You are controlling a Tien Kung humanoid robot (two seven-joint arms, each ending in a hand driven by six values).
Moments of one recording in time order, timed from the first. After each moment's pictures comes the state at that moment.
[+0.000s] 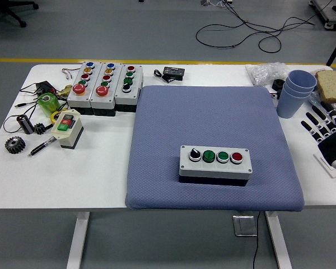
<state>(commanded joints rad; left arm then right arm) -0.01 0.05 -0.67 -0.18 1.30 0.08 0.33 0.14 -0.38 1.35 1.37 -0.24 -0.15 0.01</state>
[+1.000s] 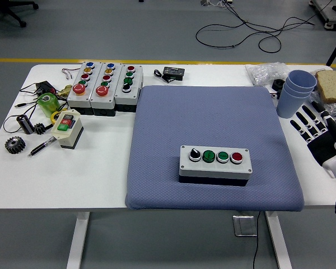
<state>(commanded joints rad) -0.01 0.05 -0.69 -0.18 1.32 0.09 0.31 0.15 -0.37 1.31 1.38 -0.14 -0.12 0.03</state>
